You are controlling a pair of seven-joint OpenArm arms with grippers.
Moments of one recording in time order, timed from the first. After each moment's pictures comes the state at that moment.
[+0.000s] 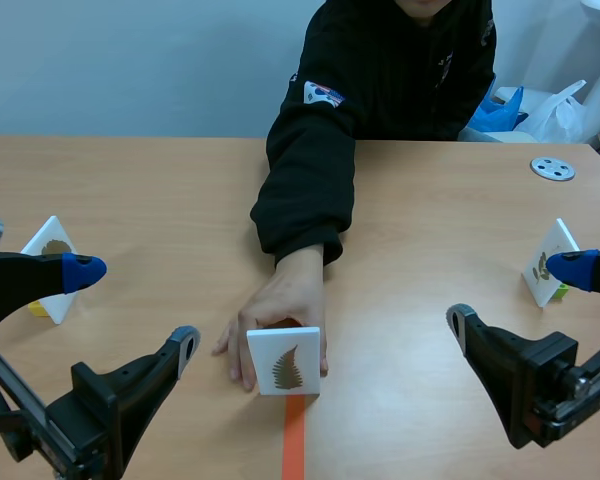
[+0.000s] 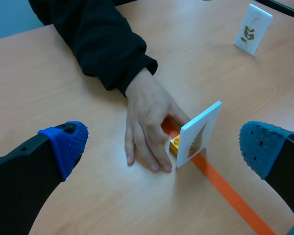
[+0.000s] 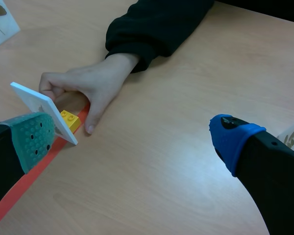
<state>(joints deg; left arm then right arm) 43.2 -35.3 3.8 117.6 -18.3 -15.5 -6.9 -45.8 28.7 10.4 115.3 20.3 23.6 3.7</state>
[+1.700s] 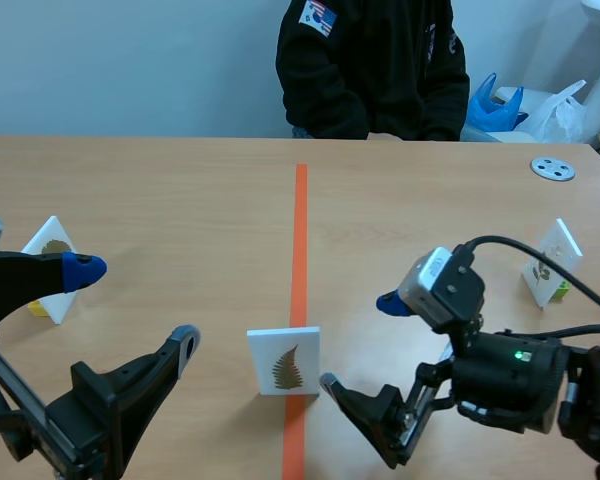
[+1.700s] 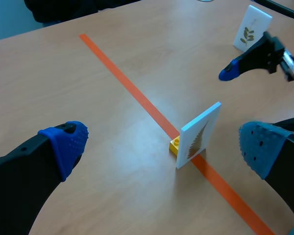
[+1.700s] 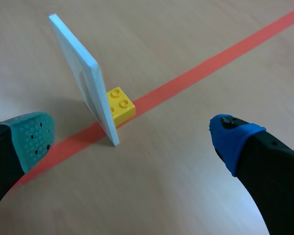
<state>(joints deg) 43.2 -35.3 3.8 117.6 -18.3 -15.5 -7.1 -9.6 26.9 -22.1 78.9 3.4 35.3 14.7</state>
